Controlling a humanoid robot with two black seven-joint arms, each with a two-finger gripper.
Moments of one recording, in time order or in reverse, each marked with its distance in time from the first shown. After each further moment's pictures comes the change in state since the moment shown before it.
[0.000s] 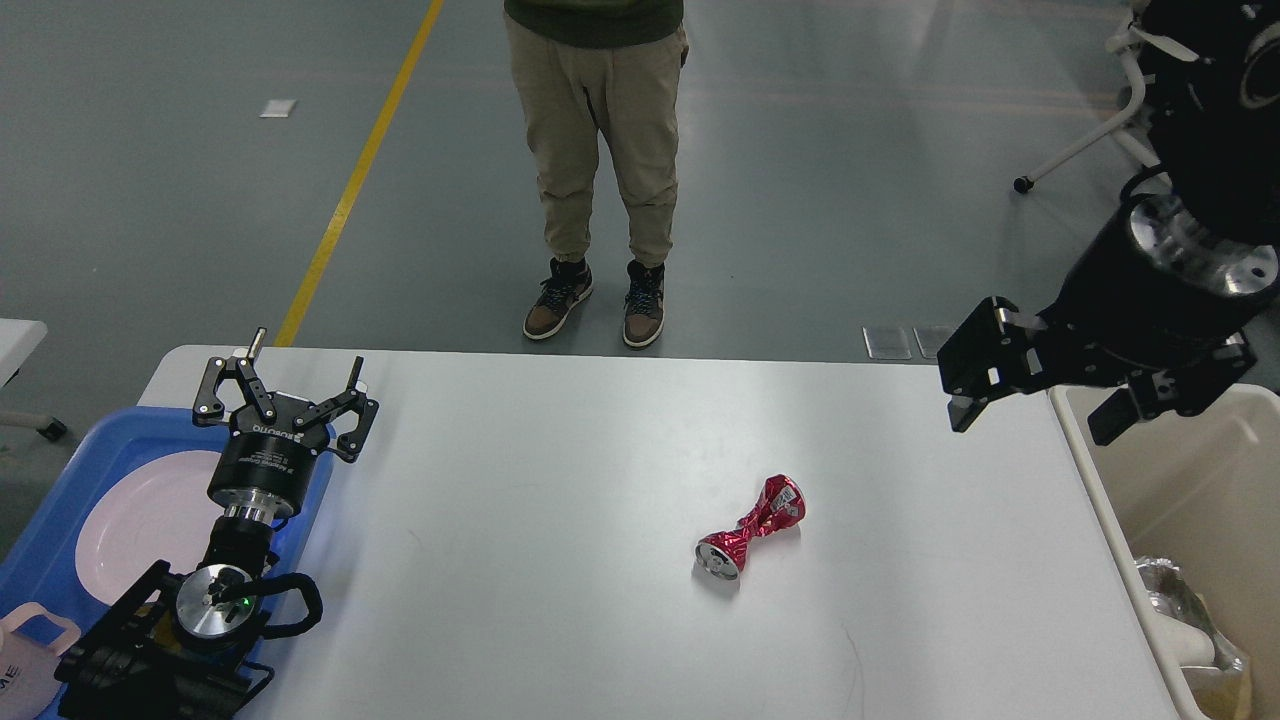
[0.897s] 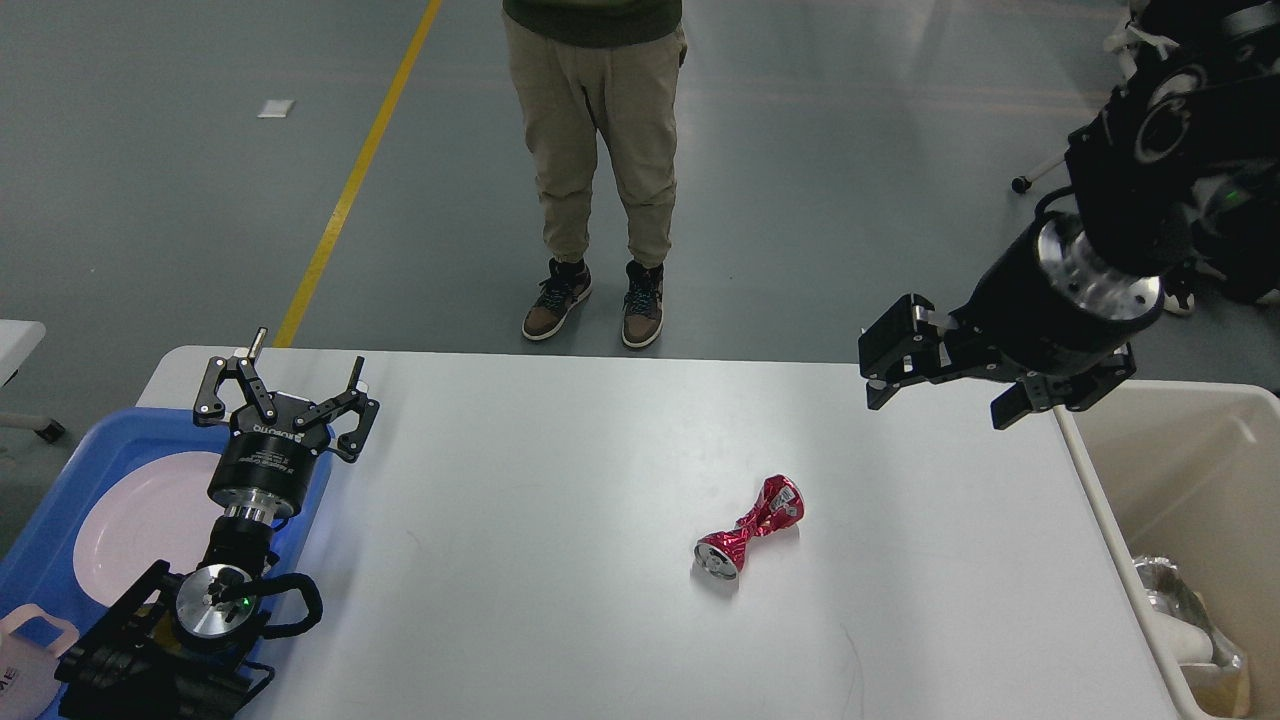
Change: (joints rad) left arm 0.000 0.000 0.000 -0.001 0.000 0.000 0.001; right arm -0.144 0.014 0.119 -0.016 0.071 -0.251 0.000
